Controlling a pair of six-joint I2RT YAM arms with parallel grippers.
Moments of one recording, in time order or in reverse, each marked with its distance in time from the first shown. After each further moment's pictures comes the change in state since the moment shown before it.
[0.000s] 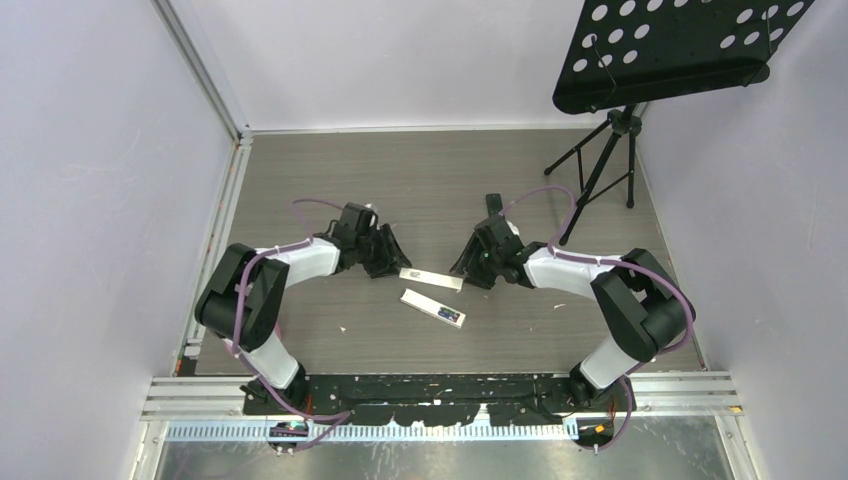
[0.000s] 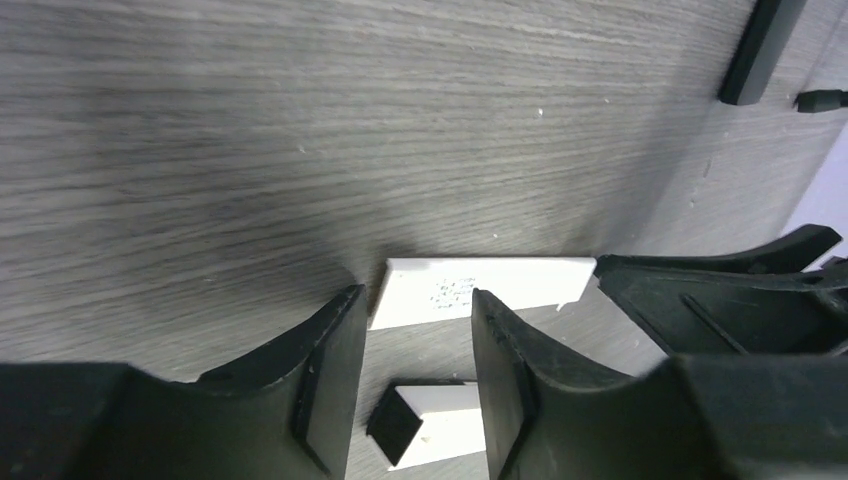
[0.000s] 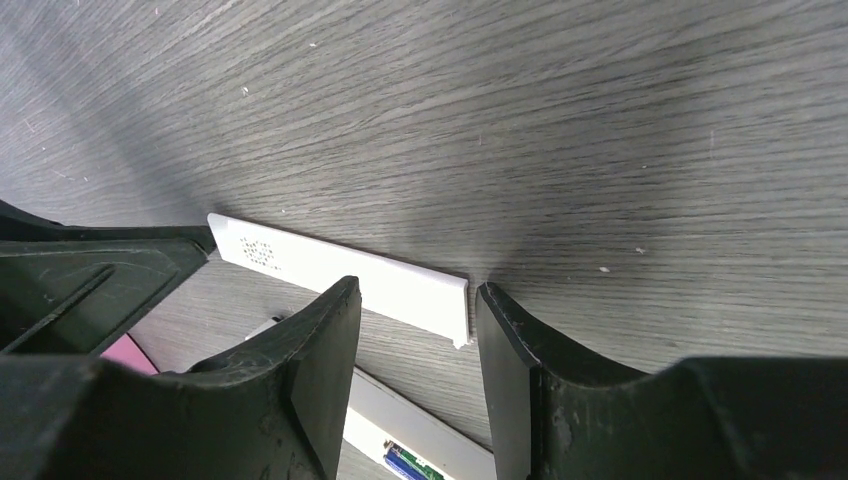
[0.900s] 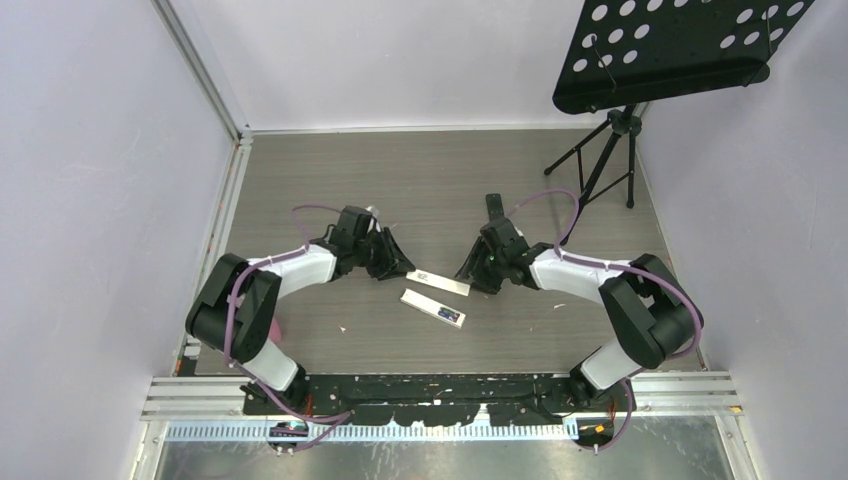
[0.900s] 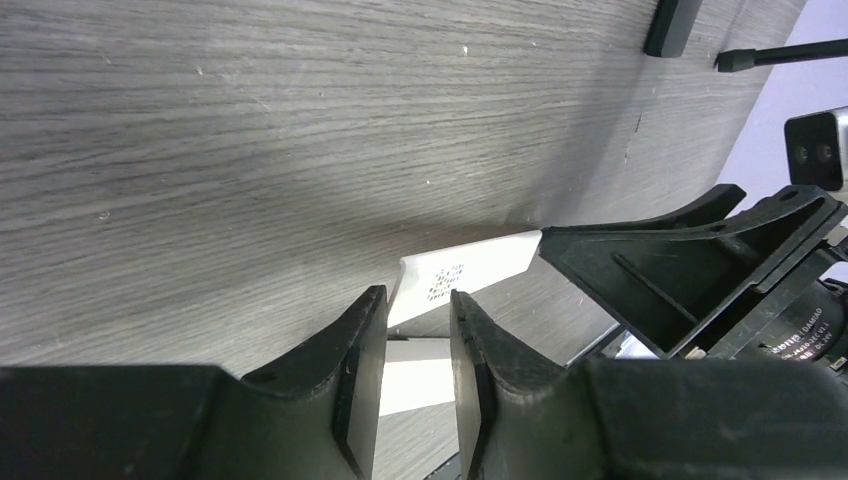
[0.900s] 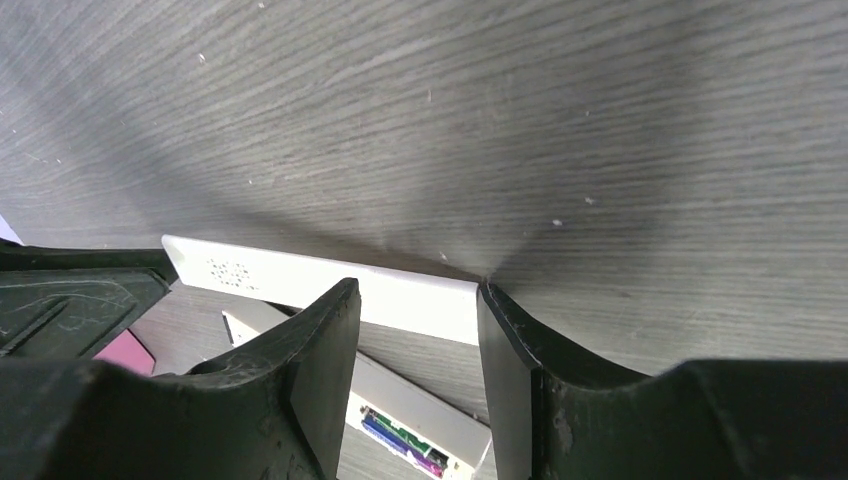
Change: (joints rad) left arm -0.026 -0.062 -0.050 0.050 0.095 -0.093; right arm -0.011 -0.041 -0.019 -0.055 -0.048 0.003
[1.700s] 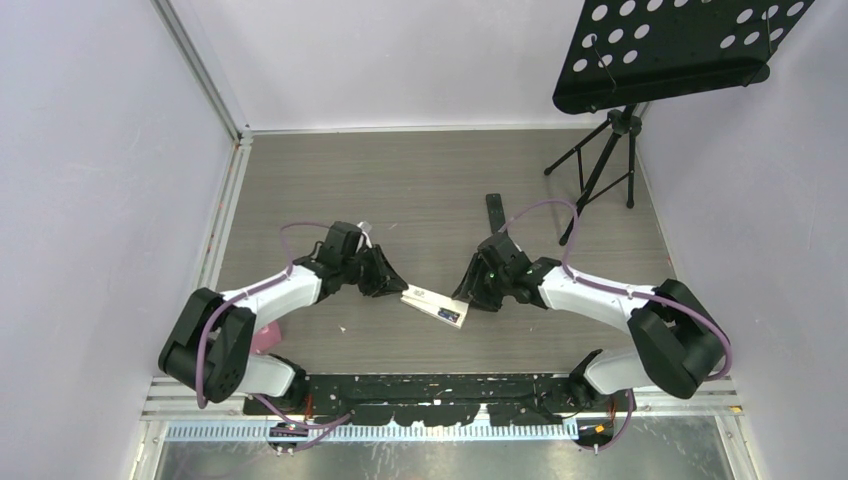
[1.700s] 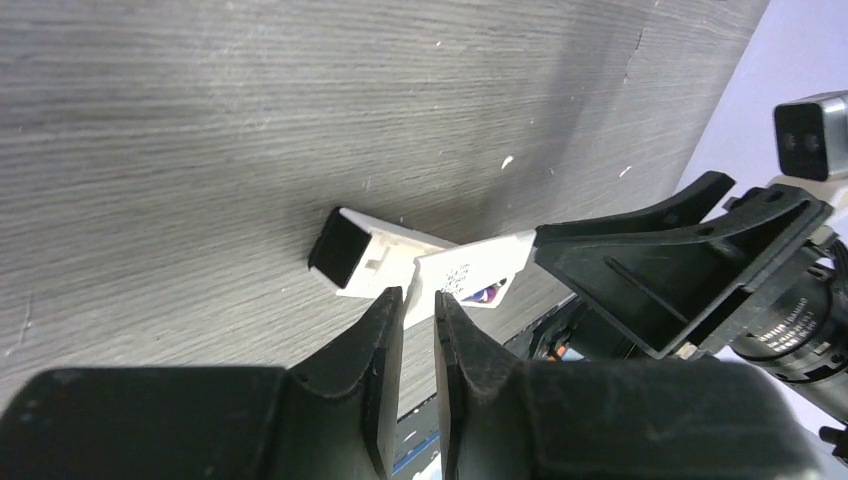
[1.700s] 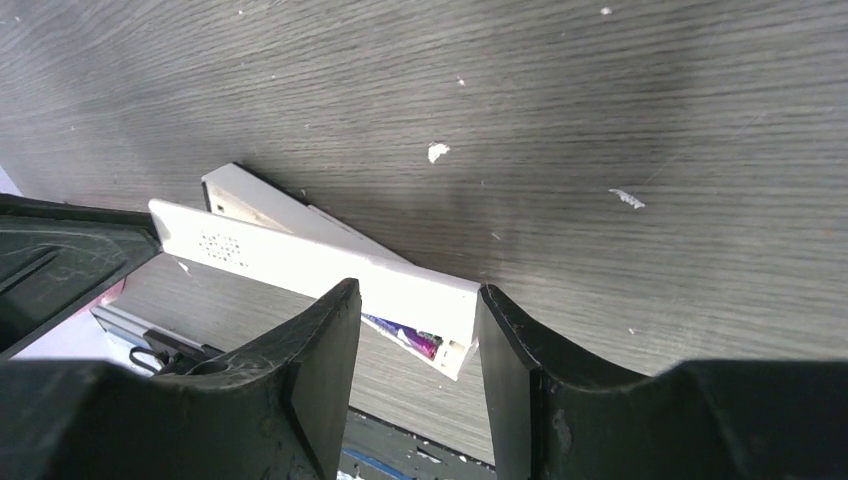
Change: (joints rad) left arm -0.018 -0.212 -0.135 -0.070 0.040 -0.045; right arm 0.116 -0.164 -0.072 -0.105 -0.014 0.024
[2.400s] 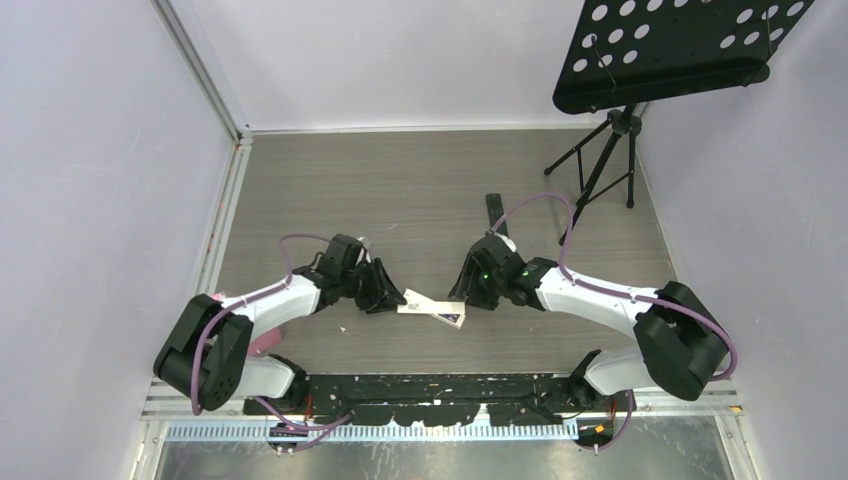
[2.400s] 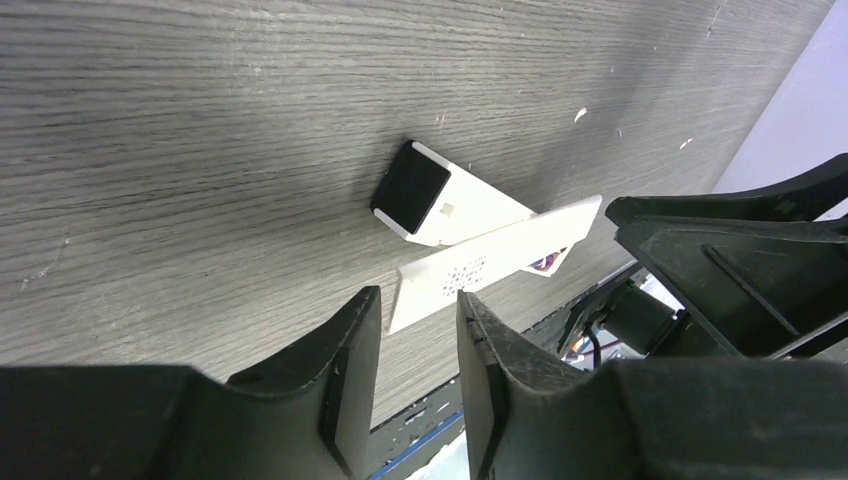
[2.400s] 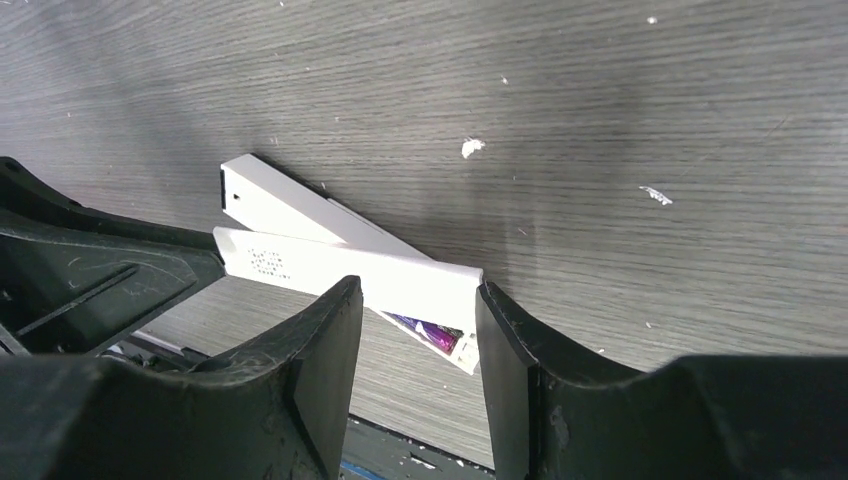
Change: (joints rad) left arm -0.024 -0.043 -0.085 -0.043 -0.013 0.000; right arm 0.065 -0.024 0.035 -0.042 0.090 -0.024
